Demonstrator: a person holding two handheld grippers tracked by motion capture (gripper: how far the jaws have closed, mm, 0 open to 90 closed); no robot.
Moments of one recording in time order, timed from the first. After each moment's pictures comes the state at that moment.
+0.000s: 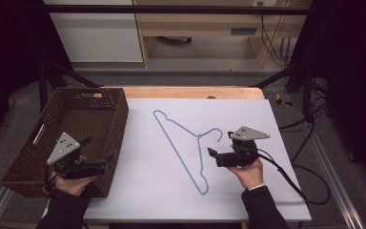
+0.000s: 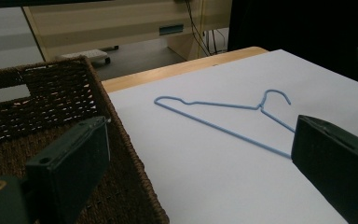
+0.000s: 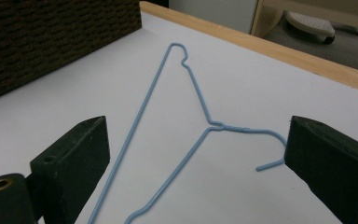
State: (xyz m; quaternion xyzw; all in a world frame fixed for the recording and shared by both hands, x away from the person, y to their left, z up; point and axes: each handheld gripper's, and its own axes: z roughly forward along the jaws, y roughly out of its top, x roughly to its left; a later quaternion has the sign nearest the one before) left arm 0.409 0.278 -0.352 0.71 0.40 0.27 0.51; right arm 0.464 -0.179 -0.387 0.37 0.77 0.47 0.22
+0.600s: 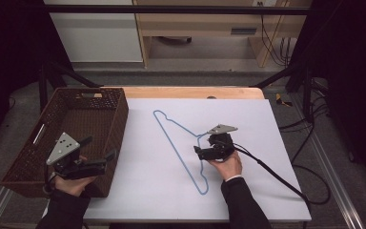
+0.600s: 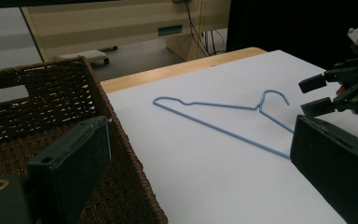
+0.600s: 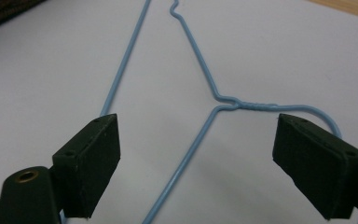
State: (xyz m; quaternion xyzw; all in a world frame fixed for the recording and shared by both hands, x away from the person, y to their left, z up) left arm 0.409 0.278 -0.352 0.71 0.40 0.27 0.51; right arm 0.513 -0.132 -0.438 0.42 0.80 0.39 0.19
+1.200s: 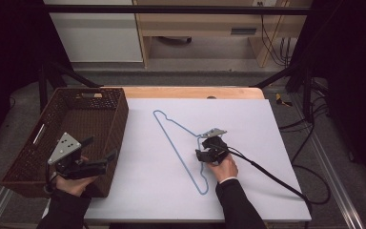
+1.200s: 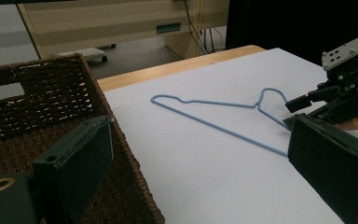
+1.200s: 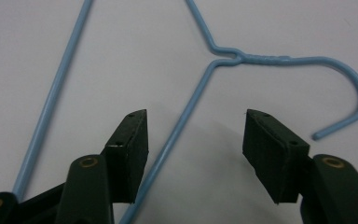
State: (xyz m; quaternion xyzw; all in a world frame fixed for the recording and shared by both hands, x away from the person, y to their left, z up) left arm 0.410 0.276 -0.353 0.71 0.40 0.27 0.51; right arm 0.521 -0.119 -0.469 0.45 0.81 0.31 0.19
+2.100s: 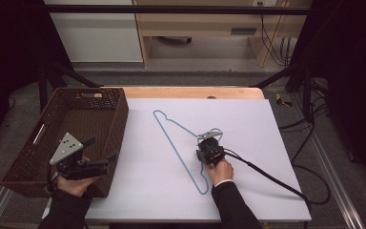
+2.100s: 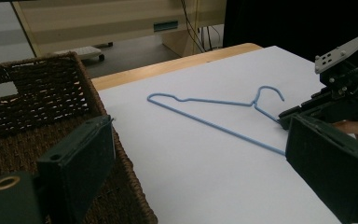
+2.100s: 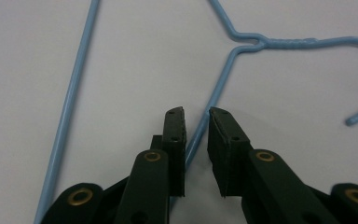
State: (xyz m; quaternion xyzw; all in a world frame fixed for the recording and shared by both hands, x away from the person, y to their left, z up) left arm 0.409 0.272 -0.354 0.72 0.40 0.26 0.51; right arm 0.515 -0.105 -0.471 0.48 0.80 0.30 0.18
